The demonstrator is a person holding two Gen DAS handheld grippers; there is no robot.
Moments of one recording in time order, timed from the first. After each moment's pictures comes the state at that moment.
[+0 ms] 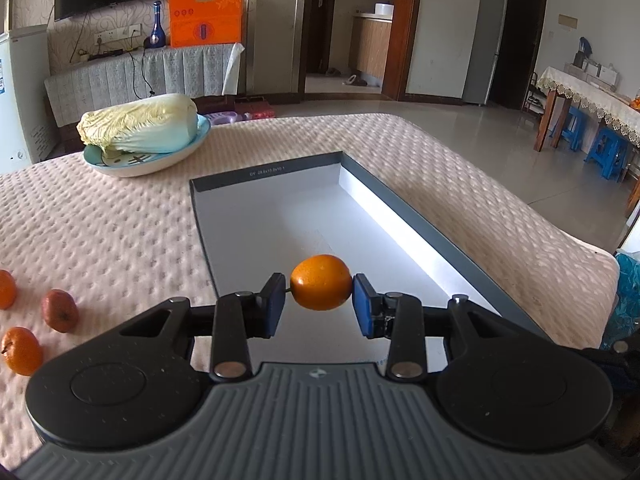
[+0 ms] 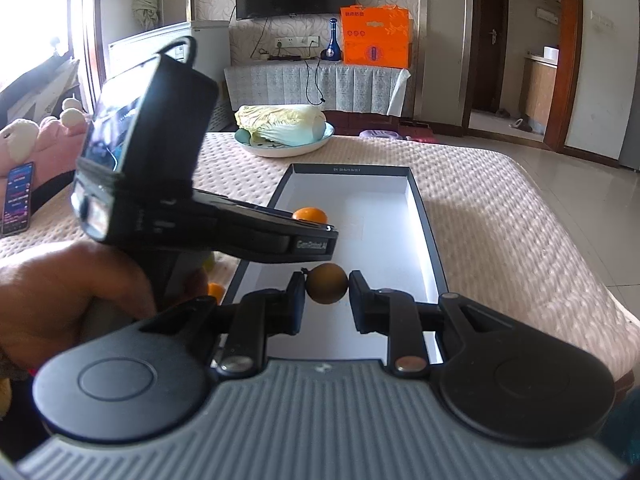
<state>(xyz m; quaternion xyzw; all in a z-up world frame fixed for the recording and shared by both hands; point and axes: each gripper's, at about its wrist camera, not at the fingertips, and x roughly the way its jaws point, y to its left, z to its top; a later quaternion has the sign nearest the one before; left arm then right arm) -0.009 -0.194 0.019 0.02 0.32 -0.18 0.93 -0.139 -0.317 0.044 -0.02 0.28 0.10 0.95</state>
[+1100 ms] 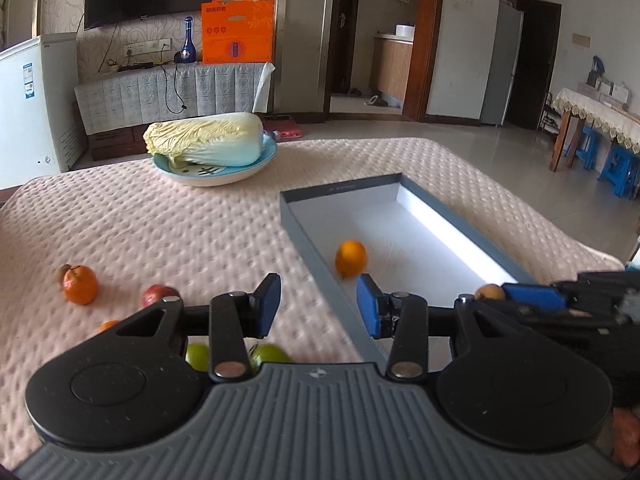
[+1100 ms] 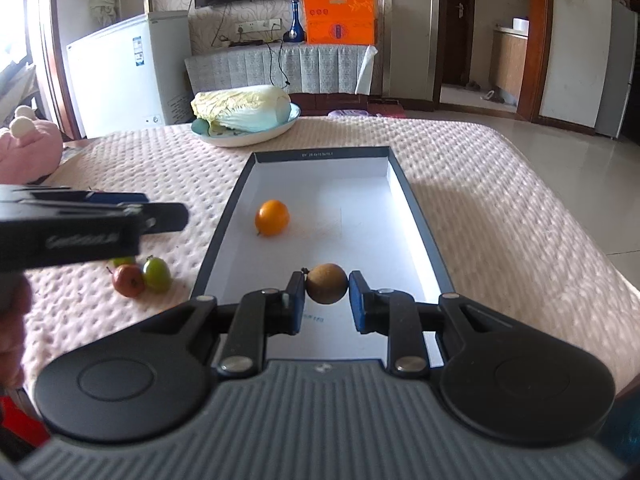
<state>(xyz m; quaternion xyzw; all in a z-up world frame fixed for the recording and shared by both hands) -0.043 -0.107 0.043 0.02 0.29 -0.15 0.94 -0.087 -0.306 0.018 0.00 0.31 0.05 0.95</state>
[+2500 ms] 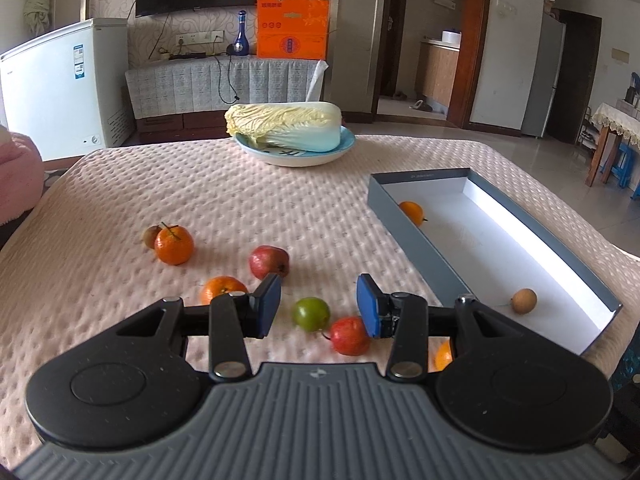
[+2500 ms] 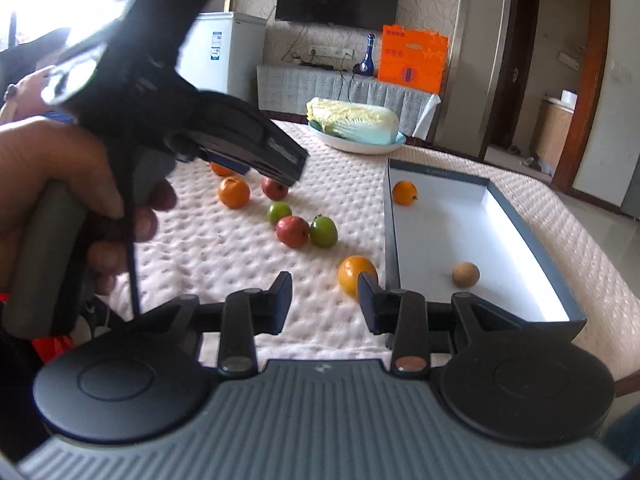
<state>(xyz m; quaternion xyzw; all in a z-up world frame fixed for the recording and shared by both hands) -0.070 -0.034 0.039 -0.01 0.29 -0.08 0.95 -0.182 -0.189 0.008 -0.08 0.25 0.10 0.96</state>
